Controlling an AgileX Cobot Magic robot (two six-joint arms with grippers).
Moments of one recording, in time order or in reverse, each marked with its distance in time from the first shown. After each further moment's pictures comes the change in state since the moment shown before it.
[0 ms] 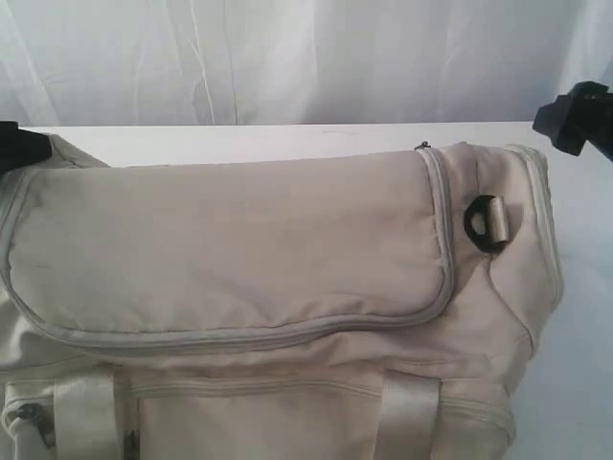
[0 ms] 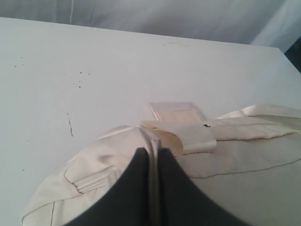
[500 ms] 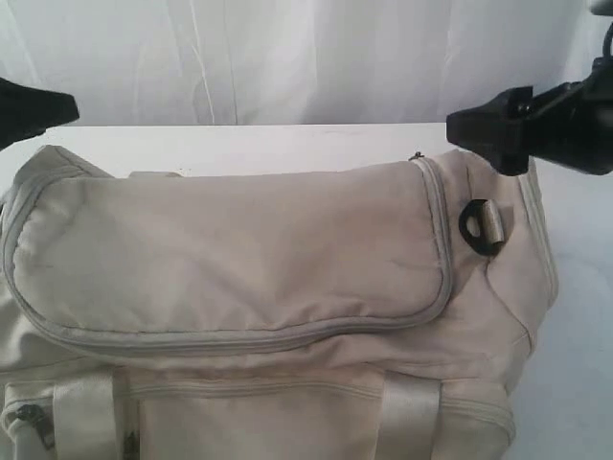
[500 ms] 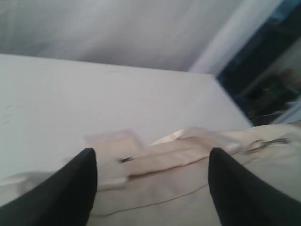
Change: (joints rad) left arm 0.006 -0.009 -0.003 -0.169 -0.198 0.078; right arm 0.120 -0.101 -0.050 -0.091 0.278 -0.185
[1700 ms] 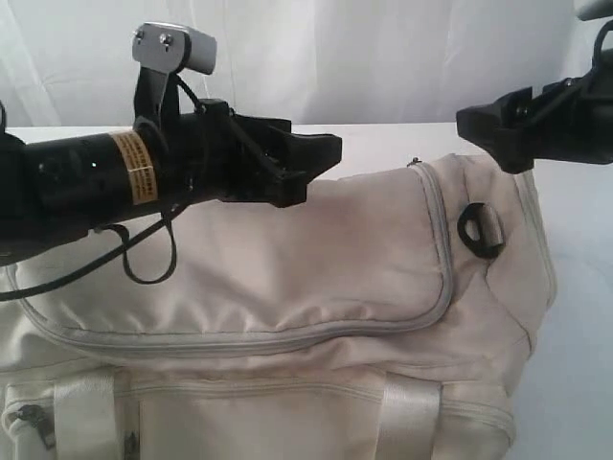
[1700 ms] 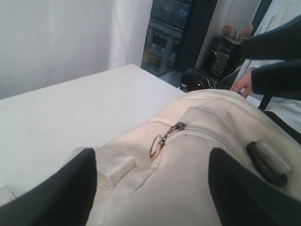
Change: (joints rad) left arm -0.817 0.204 -0.072 -0.831 0.370 0.922; right arm 0.028 0.000 0.000 -0.024 -0.136 -0.100
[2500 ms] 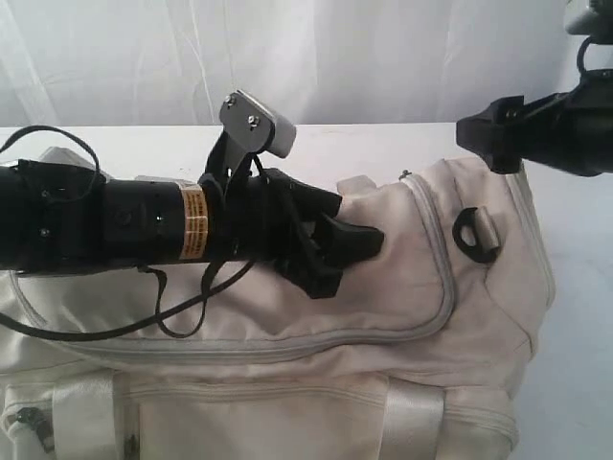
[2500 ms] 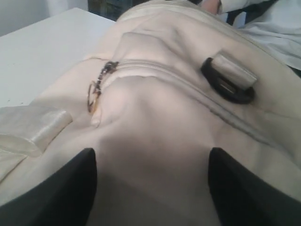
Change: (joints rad) left arm -0.052 0.127 -0.034 0.334 -0.037 -0.126; right arm 0.000 0.099 0.000 0.002 -0.050 0.147
